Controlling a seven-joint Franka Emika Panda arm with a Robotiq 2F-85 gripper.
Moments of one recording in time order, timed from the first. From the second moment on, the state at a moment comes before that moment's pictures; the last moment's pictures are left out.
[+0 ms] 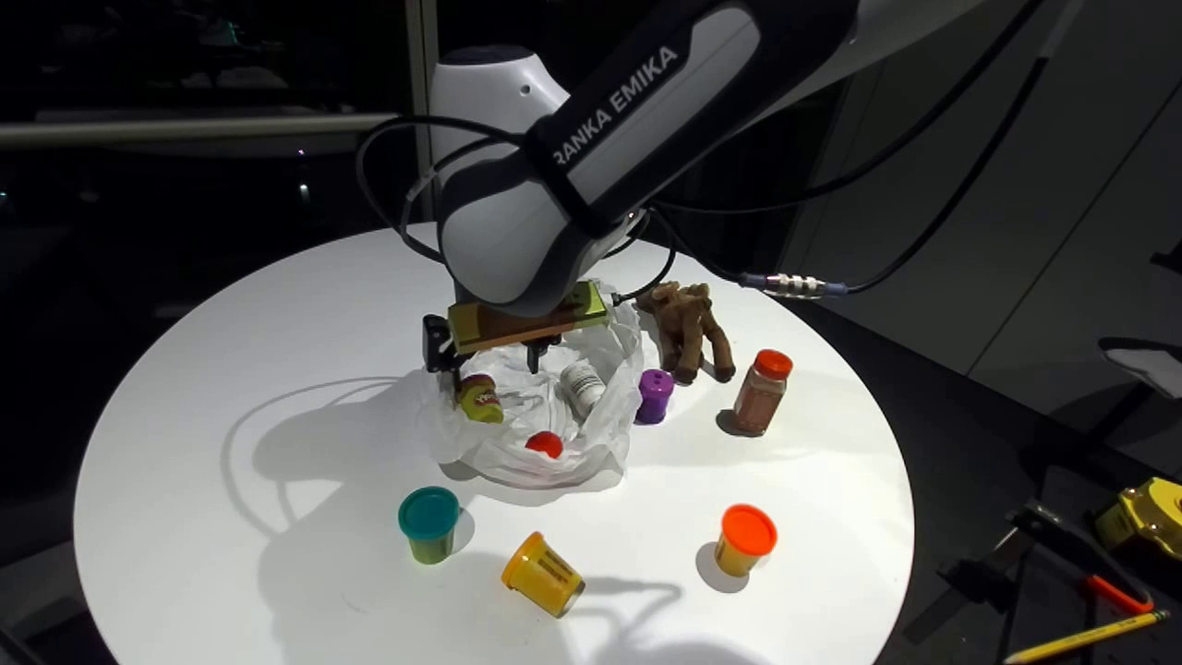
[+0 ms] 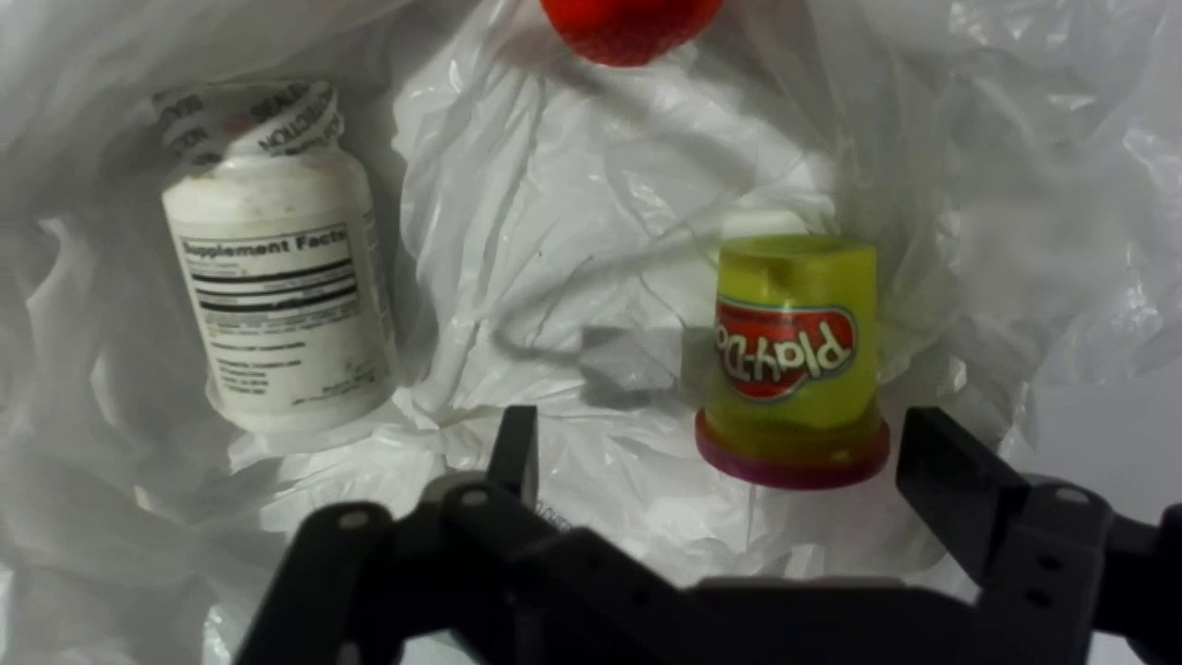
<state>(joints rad) 0.35 0.96 -0.11 -1.45 -0.08 2.47 0.64</state>
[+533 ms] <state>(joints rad) 0.35 1.01 -0.10 -1.40 -0.08 2.39 0.65</state>
